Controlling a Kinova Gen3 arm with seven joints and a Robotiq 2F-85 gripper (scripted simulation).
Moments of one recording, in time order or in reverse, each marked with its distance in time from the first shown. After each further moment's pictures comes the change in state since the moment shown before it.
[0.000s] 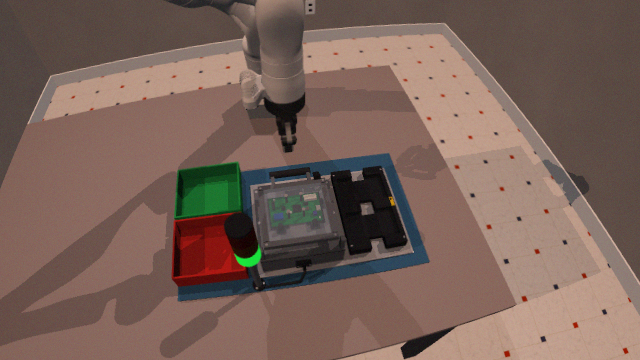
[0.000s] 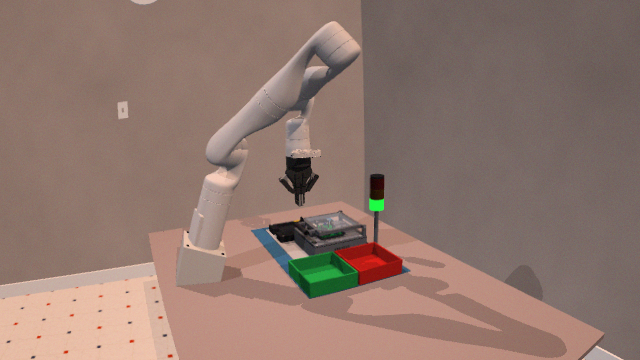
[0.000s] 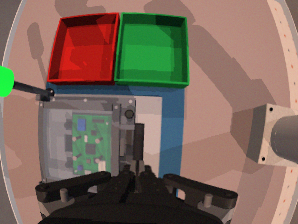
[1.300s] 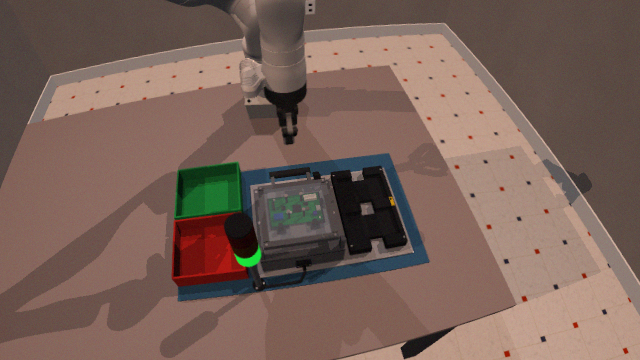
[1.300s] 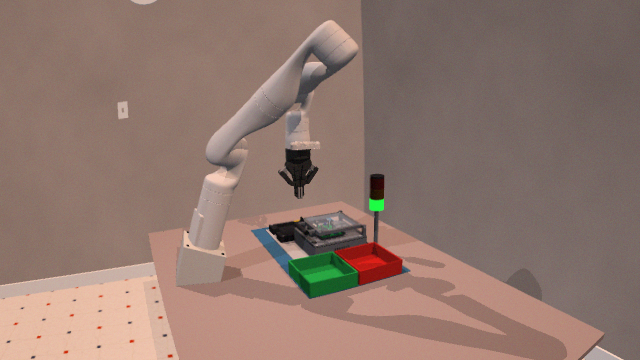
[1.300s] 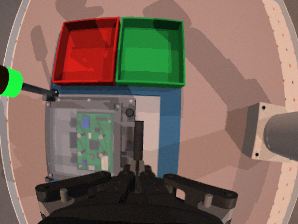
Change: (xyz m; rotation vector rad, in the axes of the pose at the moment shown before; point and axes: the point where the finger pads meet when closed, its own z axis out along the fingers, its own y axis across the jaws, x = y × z) arm -0.003 0.000 -0.023 -0.002 -0.002 0.006
